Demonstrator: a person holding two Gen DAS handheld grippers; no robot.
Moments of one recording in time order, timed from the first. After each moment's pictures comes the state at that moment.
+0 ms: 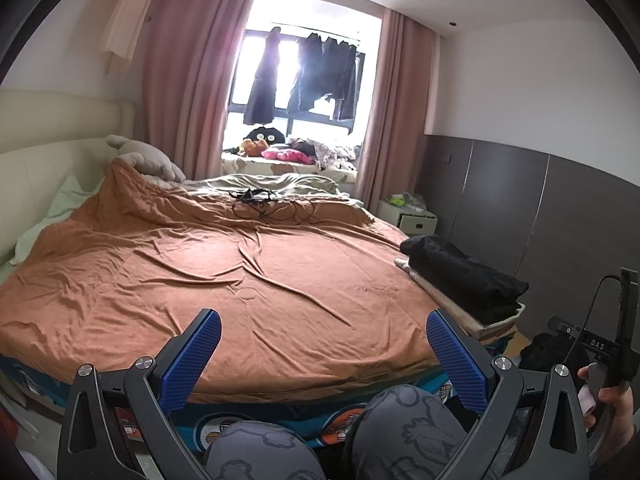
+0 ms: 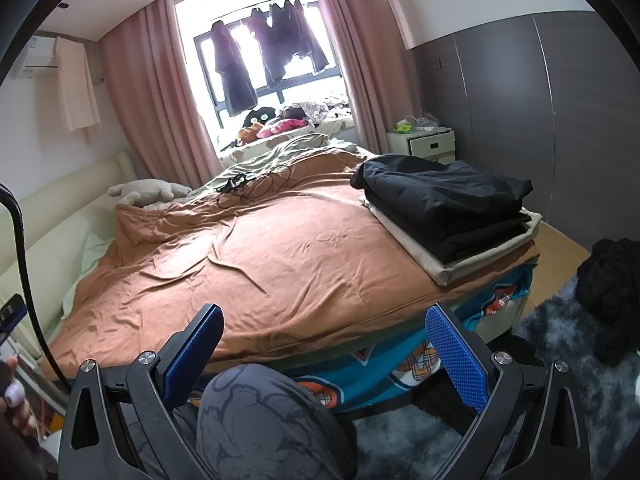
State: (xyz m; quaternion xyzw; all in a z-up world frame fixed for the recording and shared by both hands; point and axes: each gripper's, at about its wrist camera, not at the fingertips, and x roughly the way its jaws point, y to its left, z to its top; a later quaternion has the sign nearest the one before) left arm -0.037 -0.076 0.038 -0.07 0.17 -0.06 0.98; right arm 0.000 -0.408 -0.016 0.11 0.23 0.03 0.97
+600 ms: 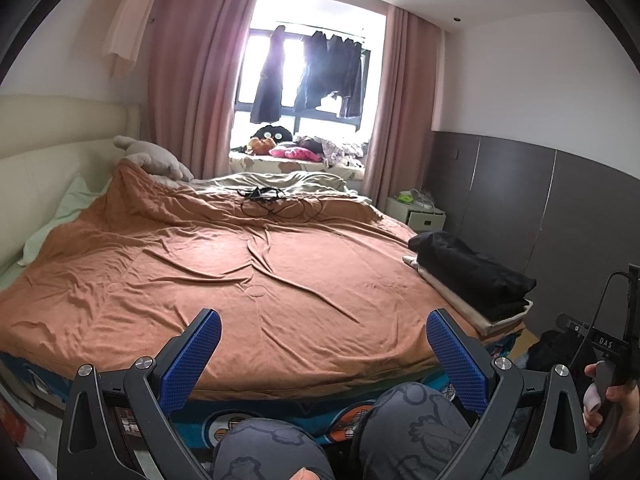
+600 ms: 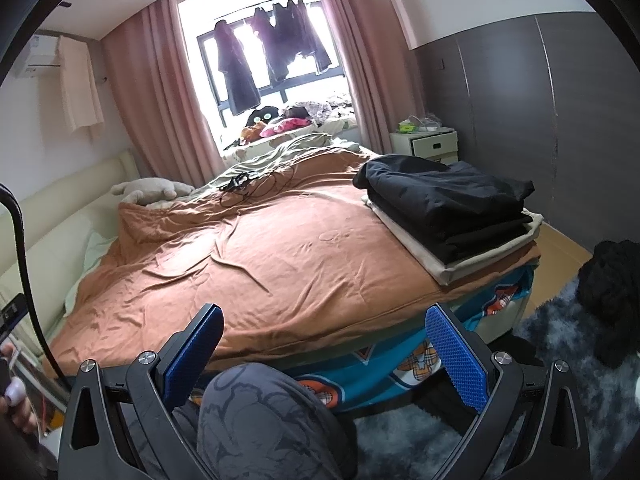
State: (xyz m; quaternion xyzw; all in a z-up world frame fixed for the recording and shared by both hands) left arm -0.038 -0.079 0.038 -0.06 0.18 -0.04 0.98; right arm -0.004 -0.407 -0.012 0.11 0.24 0.04 0.96
